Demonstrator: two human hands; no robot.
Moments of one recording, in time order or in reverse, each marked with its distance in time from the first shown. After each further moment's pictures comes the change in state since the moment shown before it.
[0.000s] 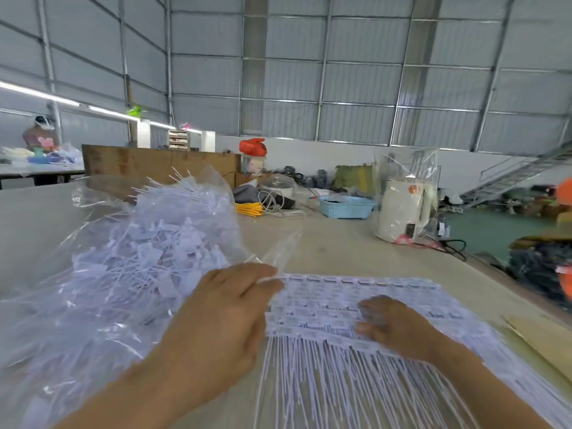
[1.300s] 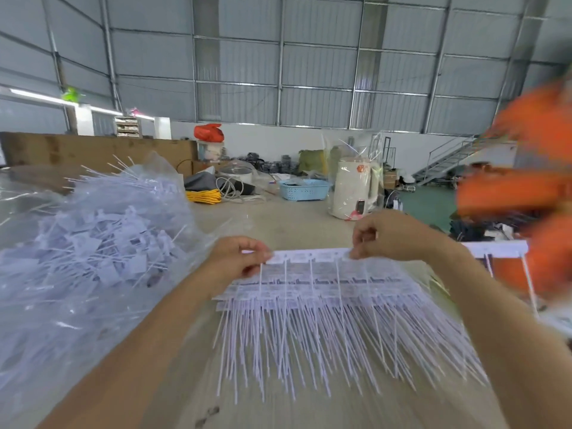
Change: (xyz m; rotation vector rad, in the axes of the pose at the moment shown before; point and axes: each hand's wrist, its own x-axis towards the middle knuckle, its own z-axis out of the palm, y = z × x) left_hand 0.078 -0.018 0.110 -1.244 -0.198 -0.851; right_hand -0.047 -0.013 -0.123 -0.081 0.100 -0.079
